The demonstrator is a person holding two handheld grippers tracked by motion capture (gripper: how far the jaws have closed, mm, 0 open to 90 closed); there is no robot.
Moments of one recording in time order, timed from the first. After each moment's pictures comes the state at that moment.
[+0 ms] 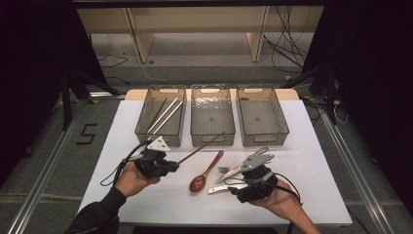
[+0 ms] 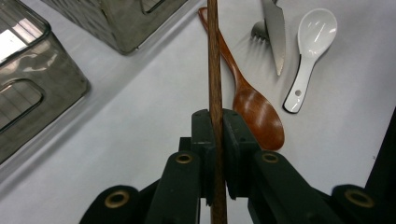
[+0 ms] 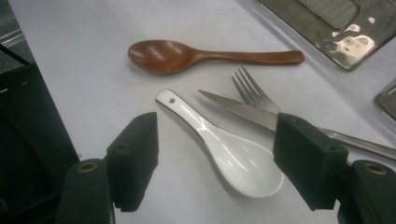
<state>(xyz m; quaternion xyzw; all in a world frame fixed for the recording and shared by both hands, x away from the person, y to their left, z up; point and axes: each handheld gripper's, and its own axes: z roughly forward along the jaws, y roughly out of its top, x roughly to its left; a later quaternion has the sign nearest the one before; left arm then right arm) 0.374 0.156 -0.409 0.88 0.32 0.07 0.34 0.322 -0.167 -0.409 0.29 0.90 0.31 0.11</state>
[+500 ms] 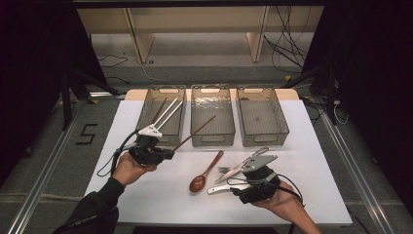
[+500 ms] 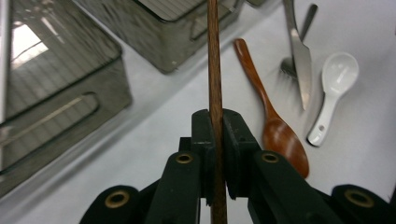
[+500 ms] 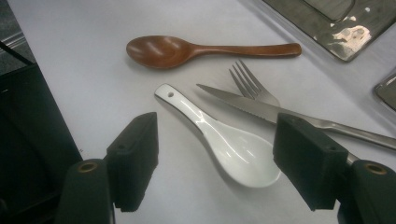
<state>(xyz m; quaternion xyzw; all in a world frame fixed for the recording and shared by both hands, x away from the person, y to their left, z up) 0.407 0.179 -0.397 0.85 0.37 0.08 0.37 0.319 -0.174 -0.410 0.30 0.89 0.32 0.10</state>
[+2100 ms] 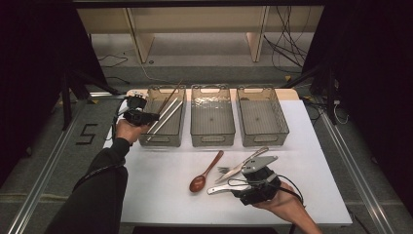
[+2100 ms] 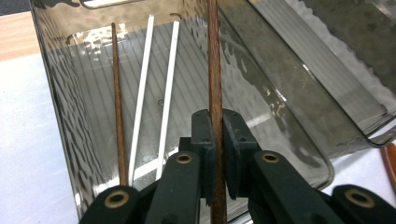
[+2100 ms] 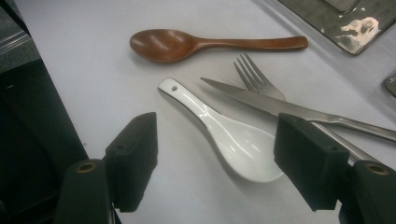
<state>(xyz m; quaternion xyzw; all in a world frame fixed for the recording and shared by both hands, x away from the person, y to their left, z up) 0.520 0.215 -0.397 0.77 0.51 0.13 0.35 0.318 -0.175 -0.413 0.30 0.90 0.31 0.09</state>
